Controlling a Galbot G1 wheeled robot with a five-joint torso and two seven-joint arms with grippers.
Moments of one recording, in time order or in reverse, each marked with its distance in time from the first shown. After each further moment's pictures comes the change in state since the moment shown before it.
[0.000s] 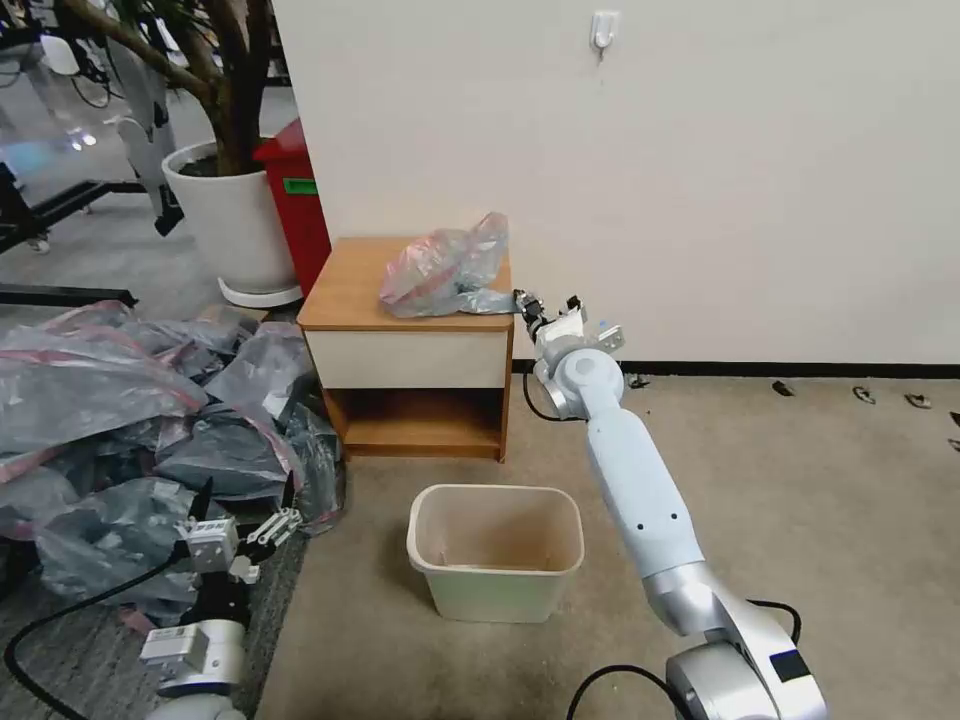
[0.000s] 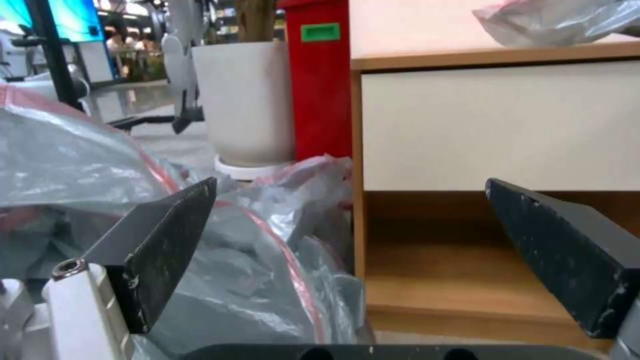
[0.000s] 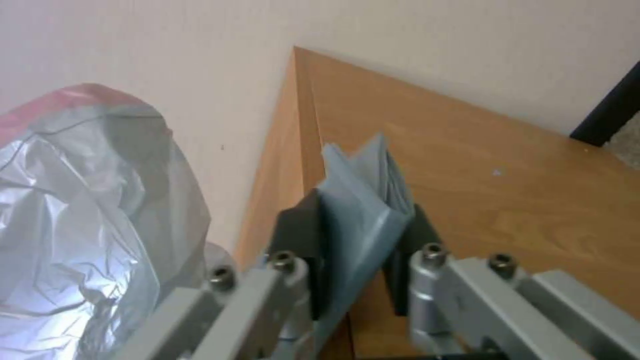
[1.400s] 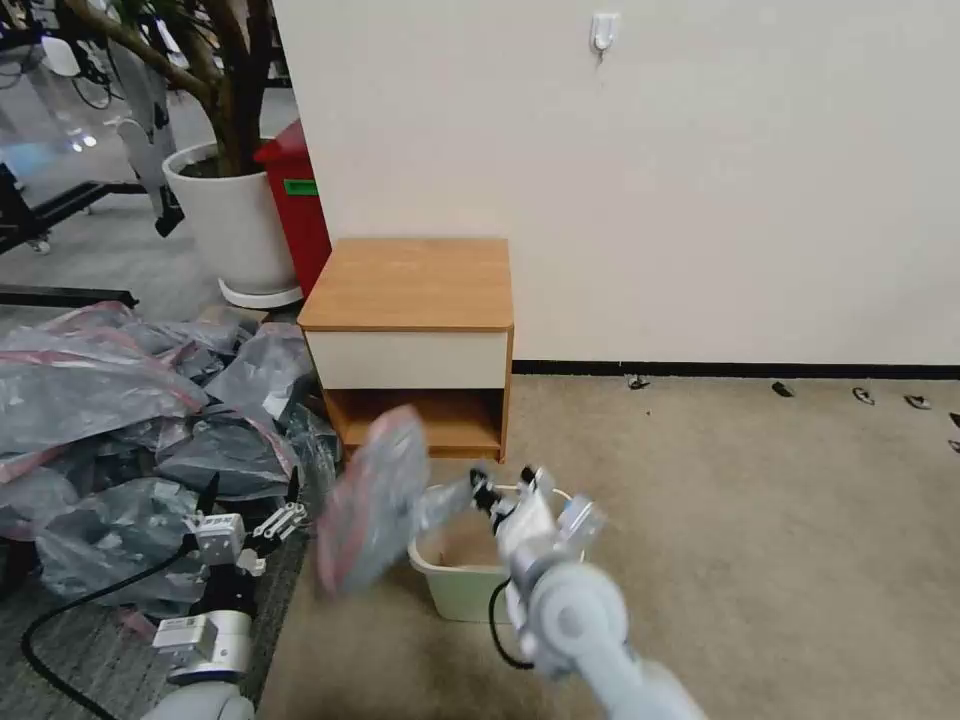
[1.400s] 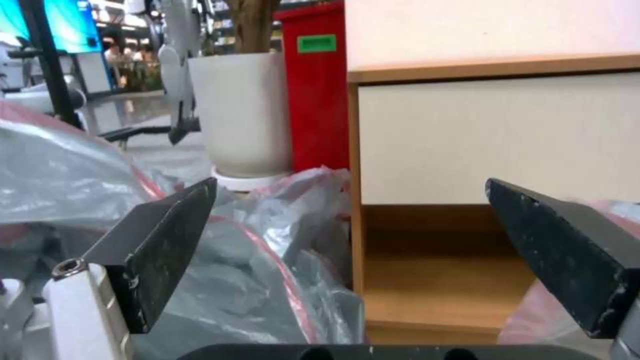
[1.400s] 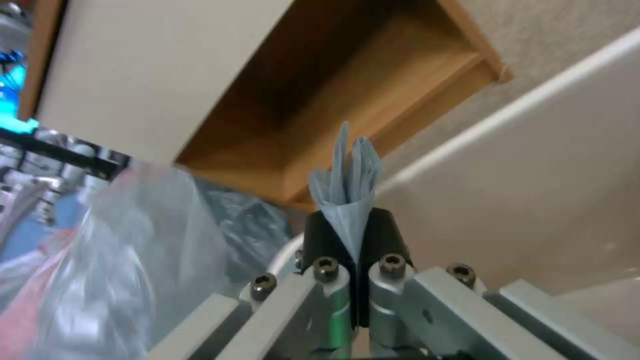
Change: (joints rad) left arm -0.038 0.020 0.007 0.022 -0.002 -0.009 -0.001; right arm -0.670 -0.229 -0.383 0.700 -0.272 0.024 0.296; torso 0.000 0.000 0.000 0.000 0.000
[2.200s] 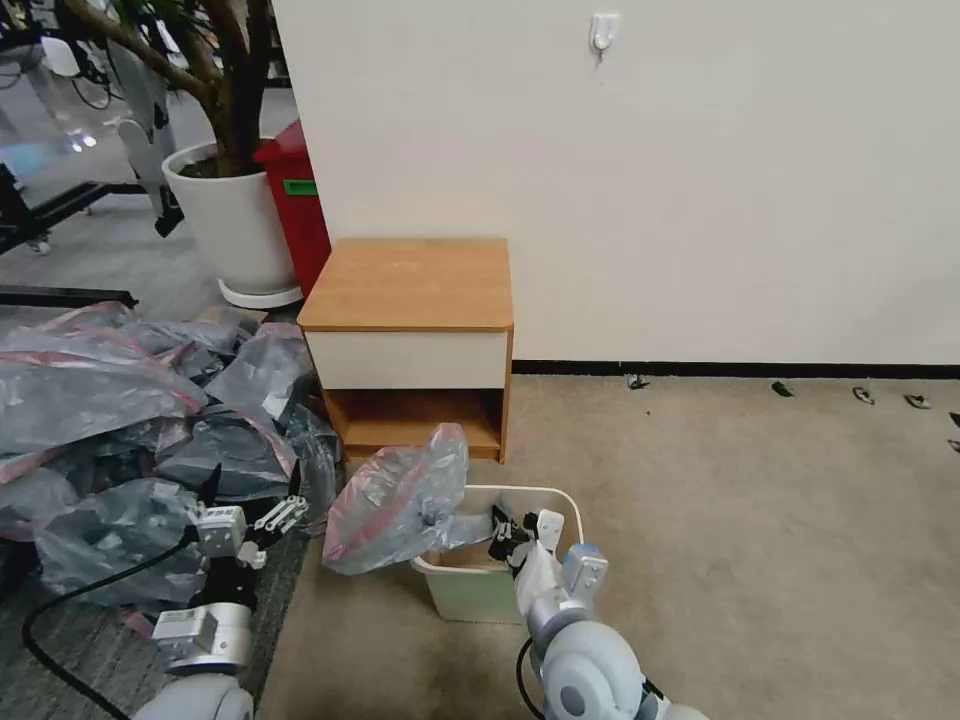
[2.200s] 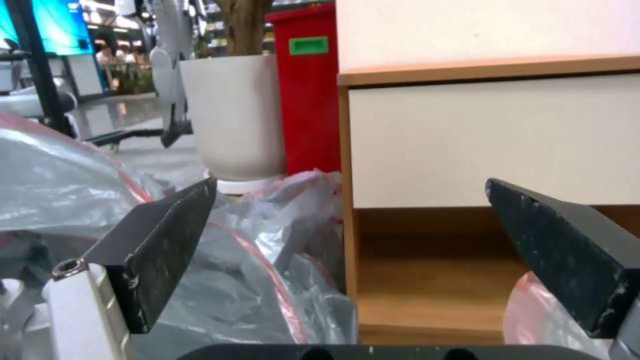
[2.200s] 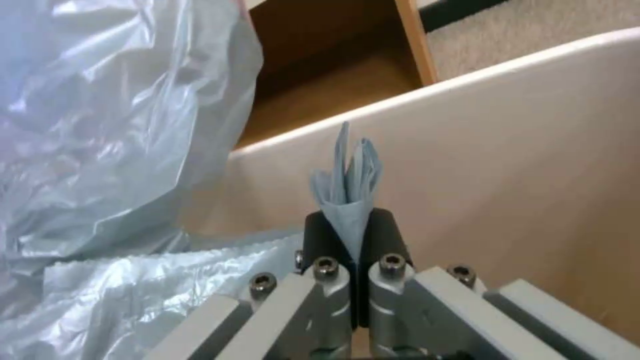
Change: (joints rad) left arm -0.014 0.012 0.012 0.007 -0.001 0.005 0.001; right arm -0.052 -0.153 -0.099 -0.019 -0.332 0.035 -0.066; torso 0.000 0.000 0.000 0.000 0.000
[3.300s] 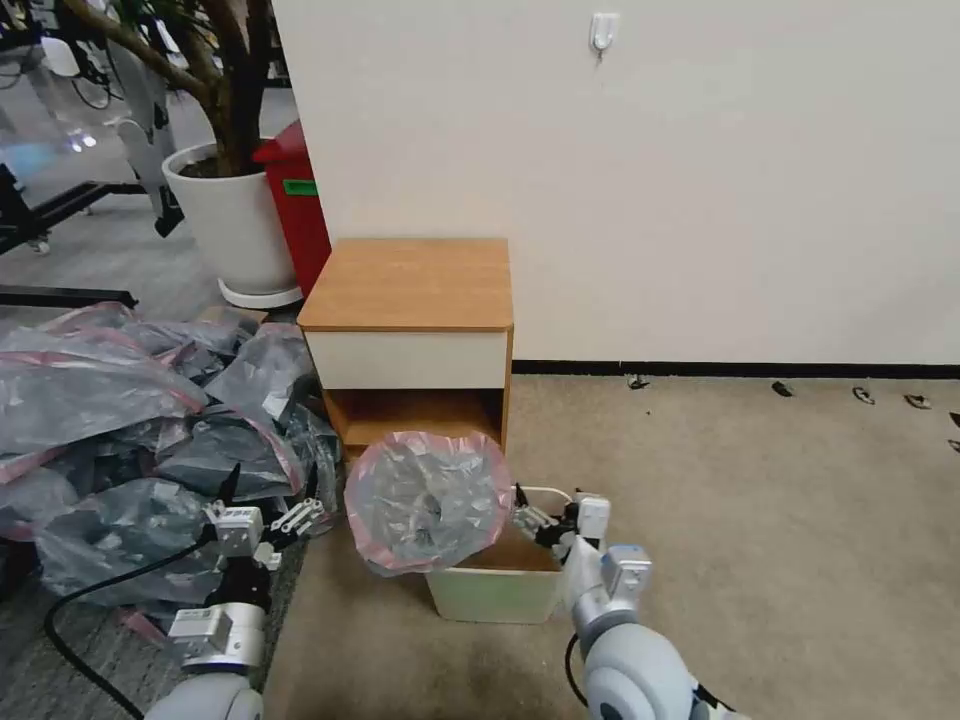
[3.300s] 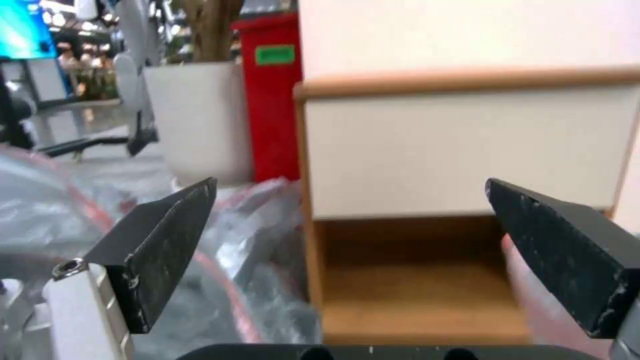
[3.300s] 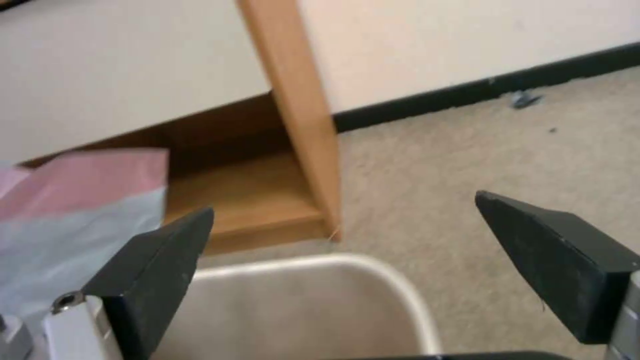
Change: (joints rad) left arm -0.004 0.017 0.040 -0.017 -0.017 -0.014 0.040; right arm -0.073 -0.081 0.156 0.136 -0.145 -0.043 0.079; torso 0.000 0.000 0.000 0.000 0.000
